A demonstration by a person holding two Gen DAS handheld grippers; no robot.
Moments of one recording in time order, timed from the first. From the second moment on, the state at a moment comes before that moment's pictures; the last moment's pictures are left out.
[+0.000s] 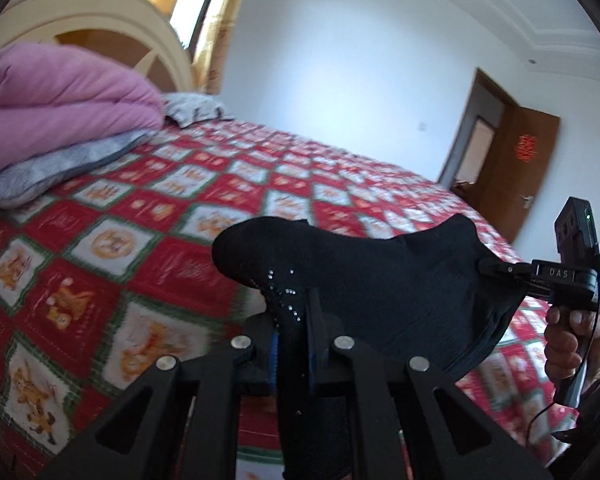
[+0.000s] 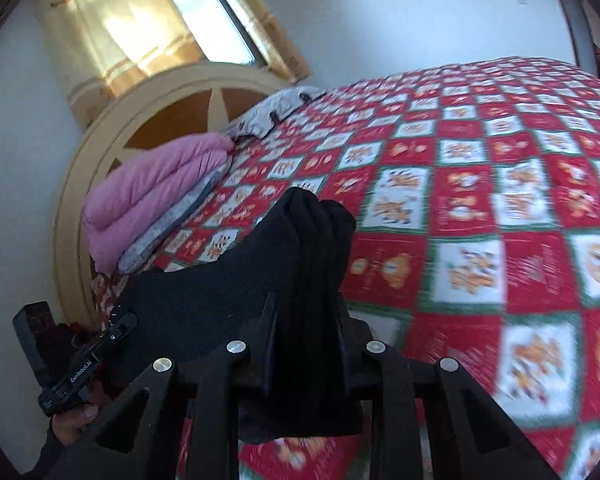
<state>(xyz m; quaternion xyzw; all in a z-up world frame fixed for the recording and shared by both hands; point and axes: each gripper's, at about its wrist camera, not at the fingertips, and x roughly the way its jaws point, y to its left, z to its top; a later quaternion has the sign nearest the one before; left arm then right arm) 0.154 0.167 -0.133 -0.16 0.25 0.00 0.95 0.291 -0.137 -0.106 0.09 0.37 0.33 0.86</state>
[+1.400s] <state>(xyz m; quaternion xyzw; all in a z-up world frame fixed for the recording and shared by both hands) 0.113 0.174 -0.150 -0.14 0.29 0.11 0.94 0.253 -0.203 -0.138 0.18 0.37 0.17 0.89</state>
